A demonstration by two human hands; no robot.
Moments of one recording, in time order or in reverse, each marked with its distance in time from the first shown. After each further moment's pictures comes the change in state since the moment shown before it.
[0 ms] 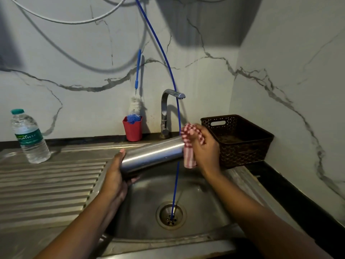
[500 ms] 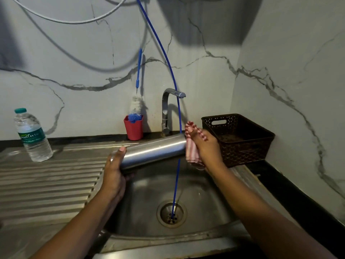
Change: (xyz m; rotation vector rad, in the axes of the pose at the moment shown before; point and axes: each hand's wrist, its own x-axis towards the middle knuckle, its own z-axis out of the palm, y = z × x) left_hand 0.006 -0.001 -0.006 0.023 -0.081 0.151; right_hand 0.005 -0.013 -0.010 0.174 -0.209 0.315
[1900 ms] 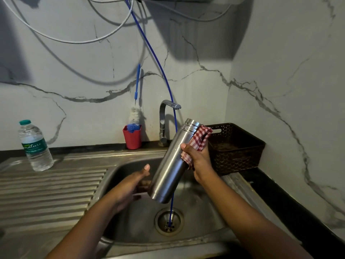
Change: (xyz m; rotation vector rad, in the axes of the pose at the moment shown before) left_hand -0.036 0.016 0.018 0.539 -0.382 -0.327; right_hand -0.009 0.000 0.008 0.516 -0.052 0.063
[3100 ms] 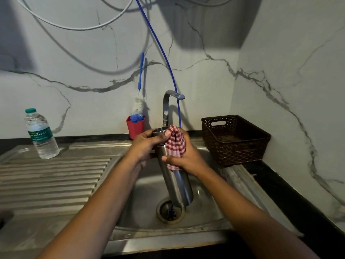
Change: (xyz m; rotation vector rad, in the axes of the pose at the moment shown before) left_hand 0.019 0.065 0.039 -0.147 0.070 0.341; right_hand -0.012 0.010 0.008 -0.604 -0.359 -0.142
